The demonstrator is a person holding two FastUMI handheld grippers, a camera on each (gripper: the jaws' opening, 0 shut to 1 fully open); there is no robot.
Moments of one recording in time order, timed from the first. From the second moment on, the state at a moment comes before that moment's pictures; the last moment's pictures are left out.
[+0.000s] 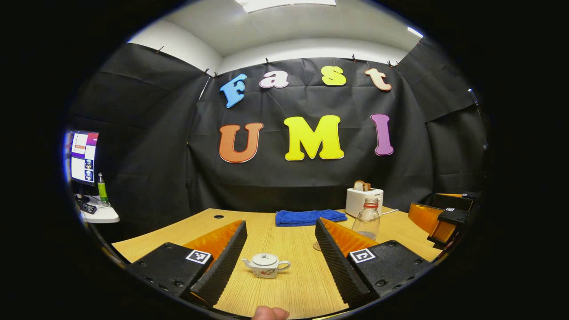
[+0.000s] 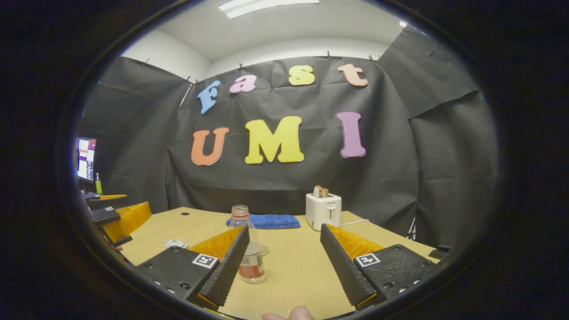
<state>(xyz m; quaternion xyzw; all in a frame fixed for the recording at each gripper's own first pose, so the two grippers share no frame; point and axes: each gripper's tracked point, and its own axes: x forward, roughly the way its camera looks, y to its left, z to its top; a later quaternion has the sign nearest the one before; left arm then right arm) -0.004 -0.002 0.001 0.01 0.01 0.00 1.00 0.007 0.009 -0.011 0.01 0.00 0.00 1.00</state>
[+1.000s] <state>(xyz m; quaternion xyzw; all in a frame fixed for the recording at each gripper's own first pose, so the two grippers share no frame) 0.051 0.034 -0.092 -0.01 0.13 0.02 0.99 0.028 -0.015 -0.062 0.02 0.05 0.01 1.00</state>
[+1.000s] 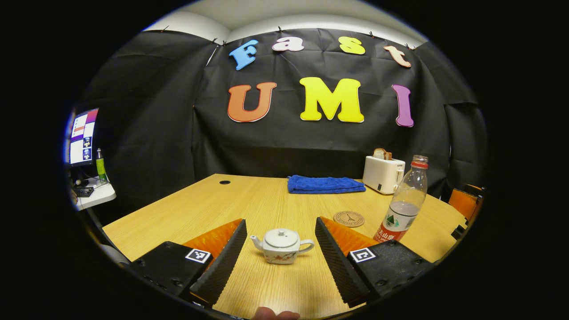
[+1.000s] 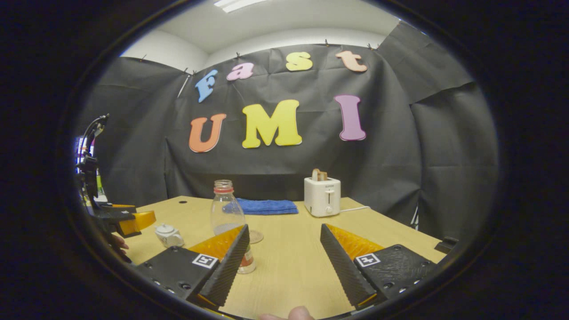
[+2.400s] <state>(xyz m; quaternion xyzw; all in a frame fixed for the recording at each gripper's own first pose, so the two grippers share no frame) 0.091 0.038 -0.107 0.03 0.16 0.01 0.99 0.037 0.013 -0.074 0.05 0.08 0.09 0.99</state>
